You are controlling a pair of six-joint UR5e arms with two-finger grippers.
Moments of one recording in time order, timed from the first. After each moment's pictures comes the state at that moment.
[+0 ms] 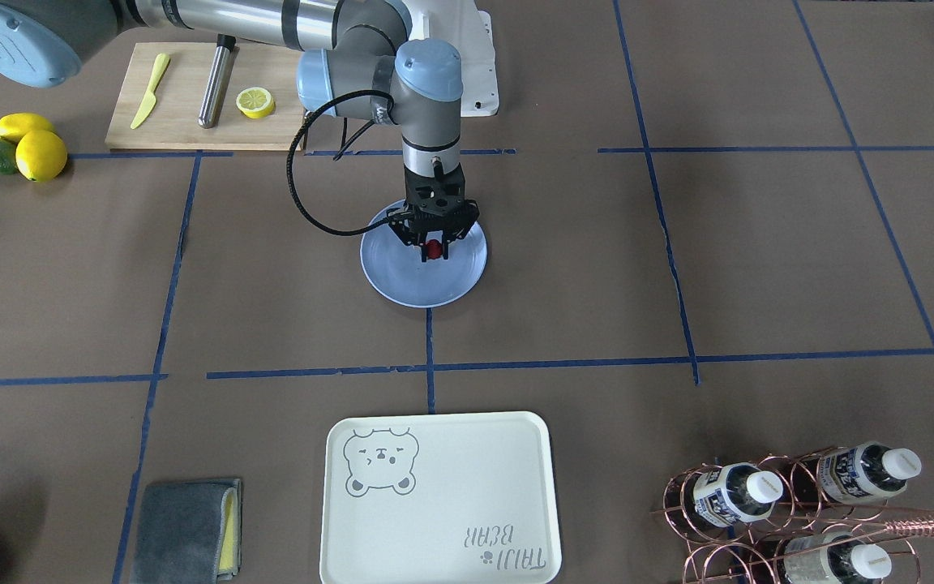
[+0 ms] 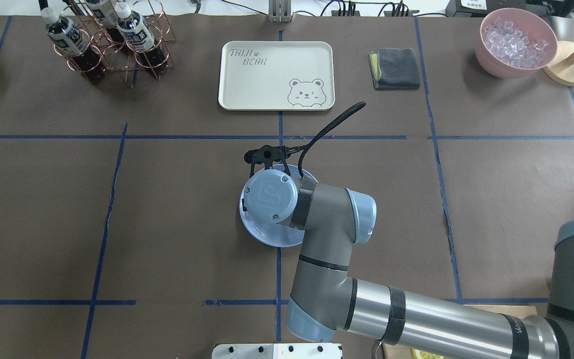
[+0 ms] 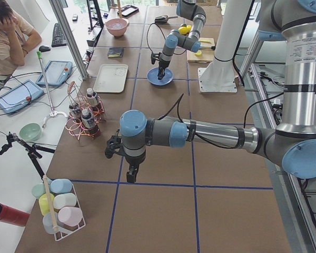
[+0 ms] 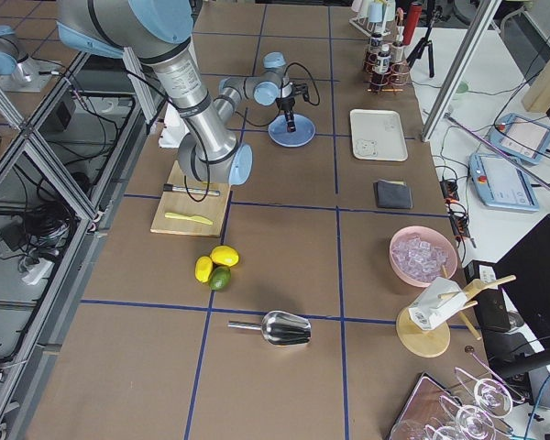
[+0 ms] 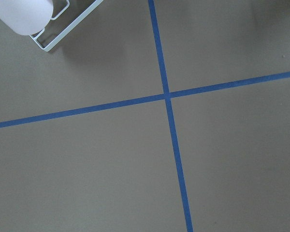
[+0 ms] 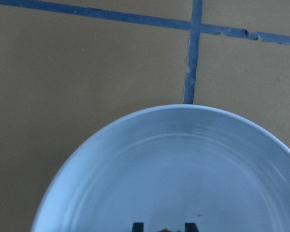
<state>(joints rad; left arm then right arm) -1.60 -1.52 -1.75 -1.51 -2.30 0.14 0.35 -0.76 1.47 -1.48 1.55 1.19</state>
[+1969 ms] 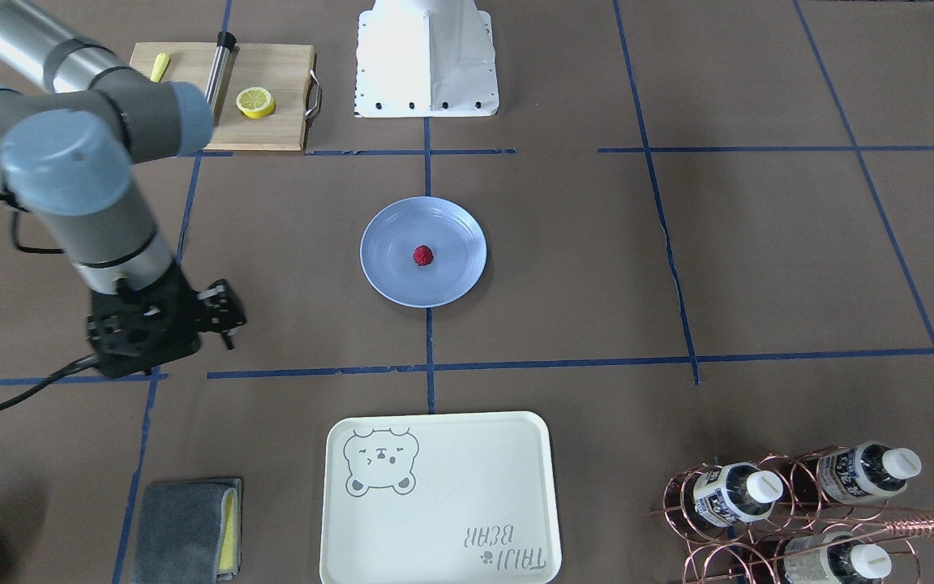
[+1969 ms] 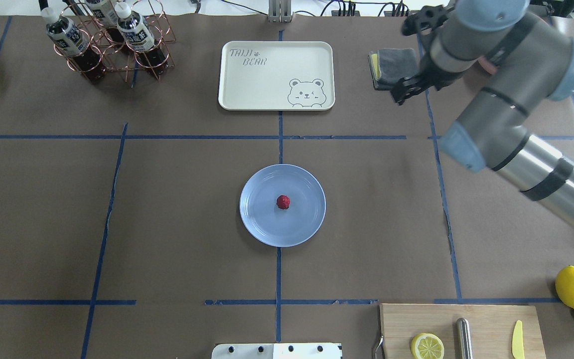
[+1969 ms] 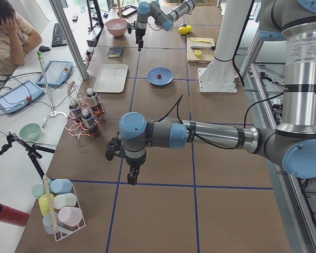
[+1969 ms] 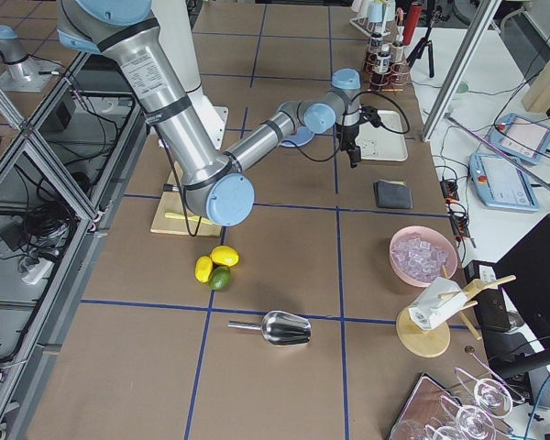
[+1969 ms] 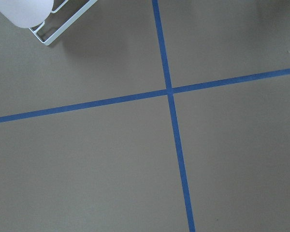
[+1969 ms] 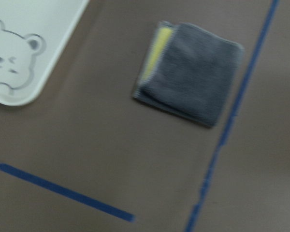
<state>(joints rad) -1.60 -1.52 -1.74 -1.51 -2.30 0.14 0.99 -1.08 1.61 -1.49 2.04 0.41</state>
